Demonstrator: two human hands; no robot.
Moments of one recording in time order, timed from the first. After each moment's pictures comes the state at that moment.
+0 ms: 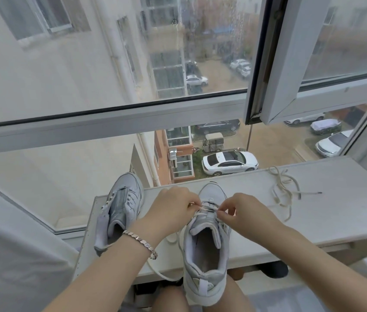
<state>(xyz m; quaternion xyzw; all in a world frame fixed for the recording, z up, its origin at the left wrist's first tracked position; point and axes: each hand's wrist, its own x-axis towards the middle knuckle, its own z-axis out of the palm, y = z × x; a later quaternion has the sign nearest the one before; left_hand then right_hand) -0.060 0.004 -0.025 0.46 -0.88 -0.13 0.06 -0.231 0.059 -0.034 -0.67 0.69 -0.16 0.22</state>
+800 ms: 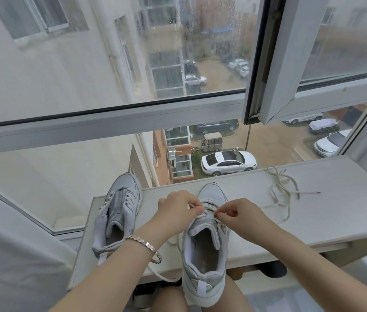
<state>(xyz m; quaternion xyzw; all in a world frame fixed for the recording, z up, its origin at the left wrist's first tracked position) -0.070 0.008 -0.038 0.55 -0.78 -0.28 0.10 -0.229 0.064 -0.036 -0.60 0.68 -0.23 0.35</state>
